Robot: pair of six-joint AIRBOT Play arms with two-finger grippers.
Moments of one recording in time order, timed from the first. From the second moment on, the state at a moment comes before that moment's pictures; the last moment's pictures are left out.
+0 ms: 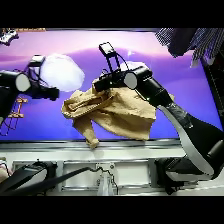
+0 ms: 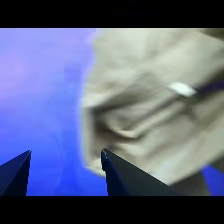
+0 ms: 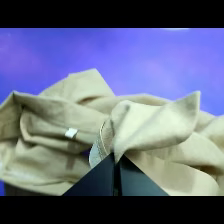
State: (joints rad) left arm -0.12 -1.13 1.13 1.61 -1.21 -1.64; right arm 0.61 -1.48 1.46 -1.28 0.81 1.51
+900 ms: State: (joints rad) left arm 0.42 -1.22 1.13 1.84 -1.01 -1.55; right arm 0.62 -1.51 1.46 -1.31 0.63 1.45
